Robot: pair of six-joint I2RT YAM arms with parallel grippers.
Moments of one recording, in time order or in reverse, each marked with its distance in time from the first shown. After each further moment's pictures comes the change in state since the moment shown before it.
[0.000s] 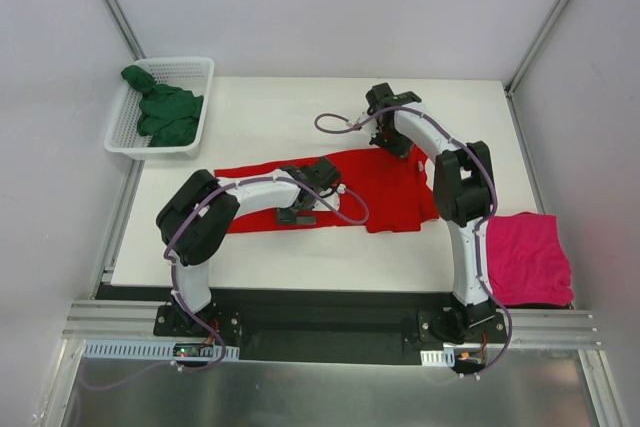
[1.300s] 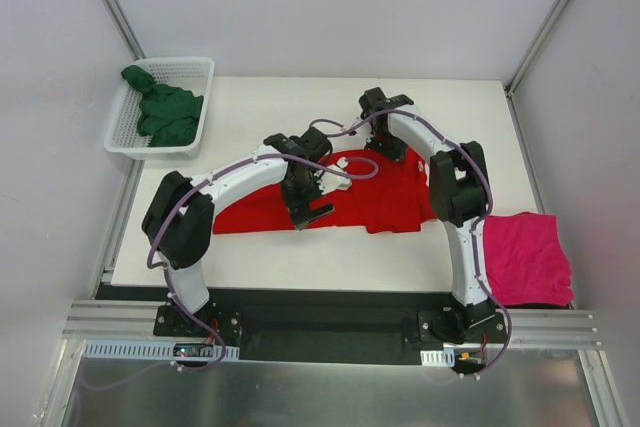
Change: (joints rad) left arm 0.080 -0.087 0.232 -0.368 0.653 -0.314; right arm 0.035 0.018 0.000 -0.016 0.007 0.013
